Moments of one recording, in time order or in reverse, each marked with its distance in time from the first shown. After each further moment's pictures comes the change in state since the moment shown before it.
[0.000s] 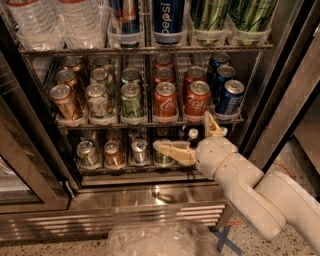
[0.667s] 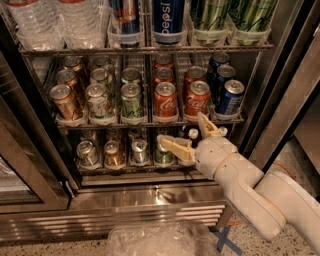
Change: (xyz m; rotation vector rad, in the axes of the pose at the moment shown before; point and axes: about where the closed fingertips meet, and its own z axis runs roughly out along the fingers) arm 0.000 0.000 0.000 0.000 0.000 0.000
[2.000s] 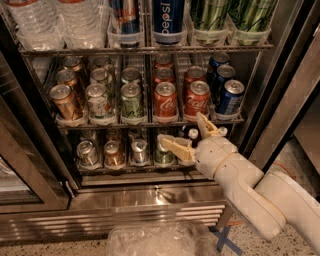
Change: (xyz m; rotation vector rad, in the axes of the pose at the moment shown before) arm 0.000 0.000 0.000 0.000 0.000 0.000
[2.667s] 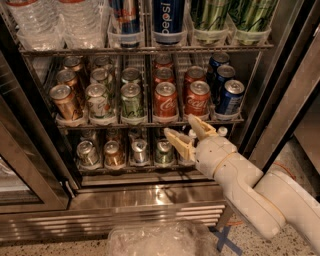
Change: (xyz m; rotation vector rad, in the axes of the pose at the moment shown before) arm 0.001 0.000 0.002 -0.003 0.001 -0.001
